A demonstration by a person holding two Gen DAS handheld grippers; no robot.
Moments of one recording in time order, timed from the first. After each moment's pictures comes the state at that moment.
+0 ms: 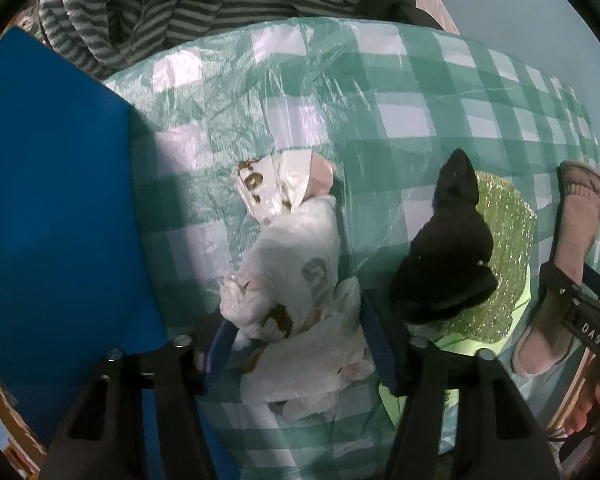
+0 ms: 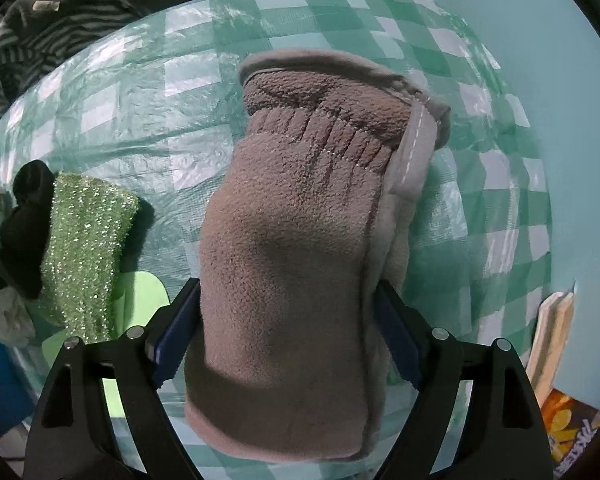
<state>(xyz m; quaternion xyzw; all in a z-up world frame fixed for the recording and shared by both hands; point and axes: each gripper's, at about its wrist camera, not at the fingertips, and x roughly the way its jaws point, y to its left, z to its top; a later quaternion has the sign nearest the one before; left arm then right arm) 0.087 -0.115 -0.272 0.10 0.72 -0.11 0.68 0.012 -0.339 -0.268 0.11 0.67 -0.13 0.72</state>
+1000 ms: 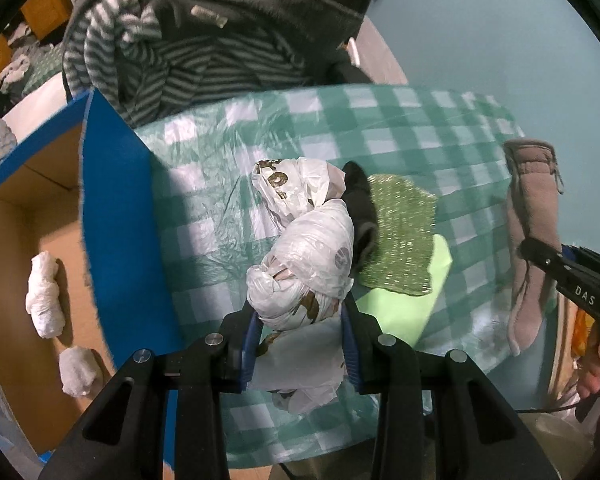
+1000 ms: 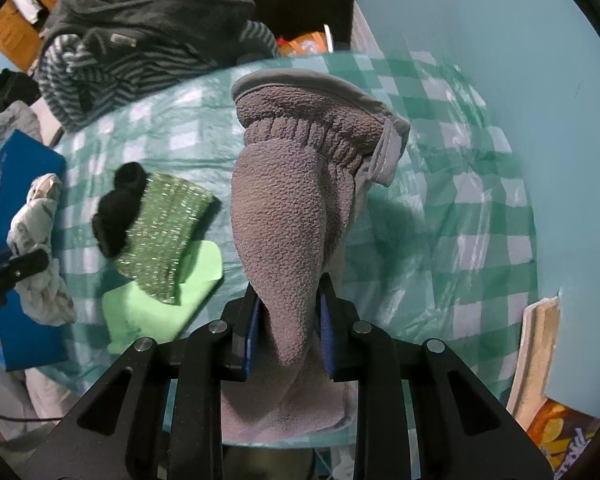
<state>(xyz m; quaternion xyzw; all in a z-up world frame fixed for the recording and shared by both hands) 0.027 -0.114 -0.180 0.09 0.63 -0.18 0.75 -0.047 -0.350 -0.189 0.13 0.60 -0.04 0.79</state>
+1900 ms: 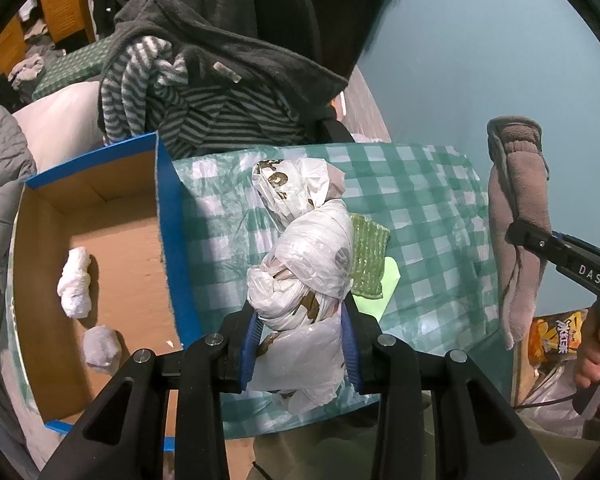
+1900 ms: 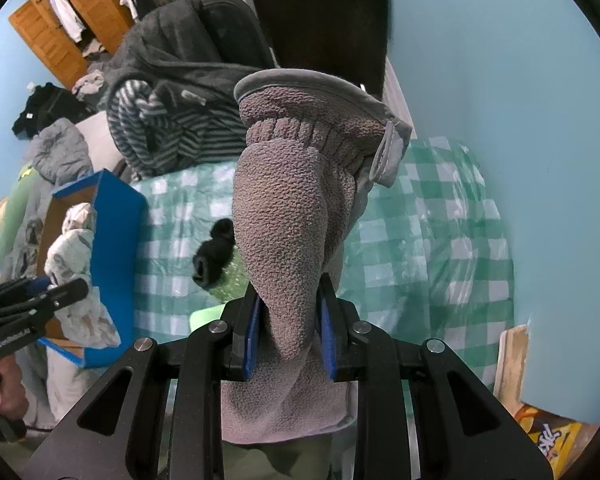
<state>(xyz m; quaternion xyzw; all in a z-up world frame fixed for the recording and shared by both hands) 0.003 -0.077 -0.095 0.03 0.59 -0.19 0.79 -0.043 -0.324 -0.083 0.14 0.54 0.01 0.83</state>
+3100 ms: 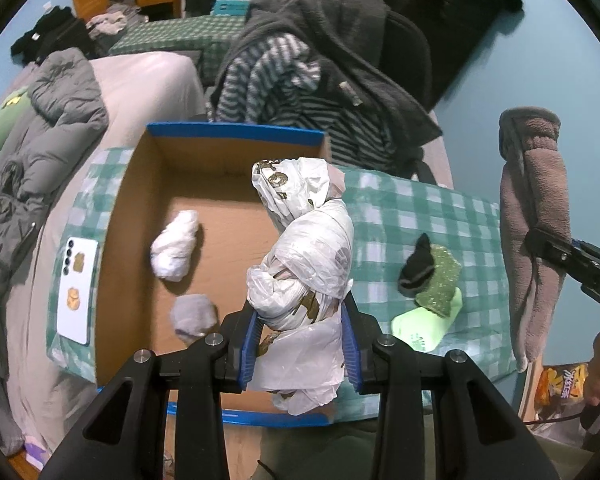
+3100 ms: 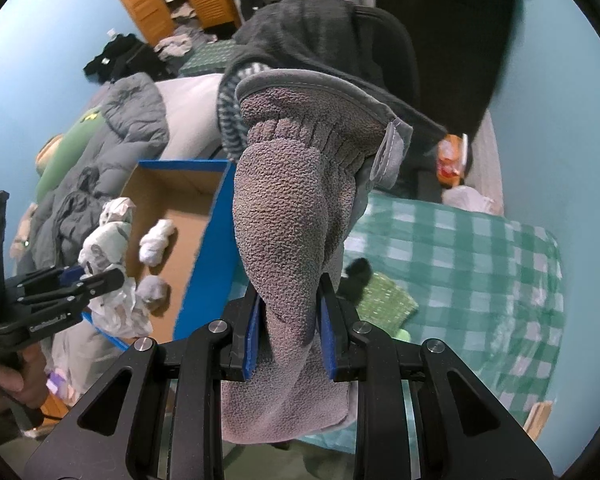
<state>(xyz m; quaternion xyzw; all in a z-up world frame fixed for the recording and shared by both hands) 0.003 0.056 -0.083 -0.04 0.58 -0.08 0.81 0.010 -0.188 -0.048 0.06 0.52 0.16 0.84</state>
